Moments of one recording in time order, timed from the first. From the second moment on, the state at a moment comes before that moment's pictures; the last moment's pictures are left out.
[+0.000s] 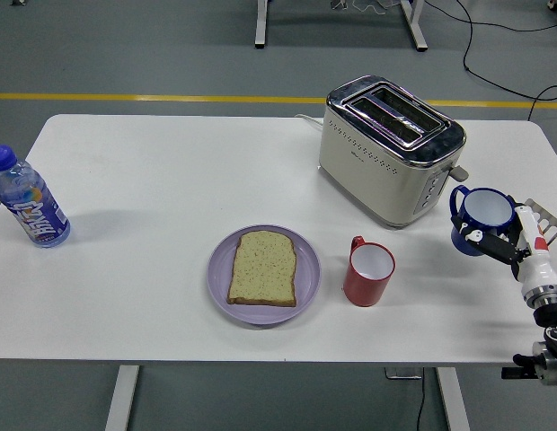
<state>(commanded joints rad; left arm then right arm) -0.19 0.03 -0.57 -0.25 -0.14 0.24 0.05 0.22 -0.32 1.09 1.15 -1.04 -0.37 0.28</state>
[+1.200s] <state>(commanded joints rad) -0.19 0.02 -0.61 -0.25 -0.09 0.24 0.06 0.21 -0.31 1.13 1.06 -1.09 -0.40 0.33</state>
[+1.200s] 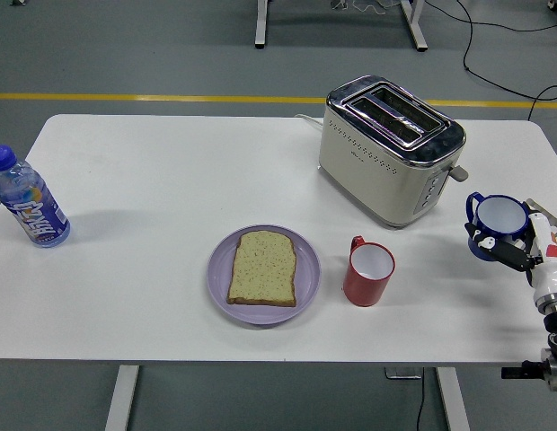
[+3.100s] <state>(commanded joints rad) -0.20 0.02 -0.59 -0.24 -0.11 0.24 0.05 0.14 -0.31 1.21 1.09 -1.06 -0.41 0.37</state>
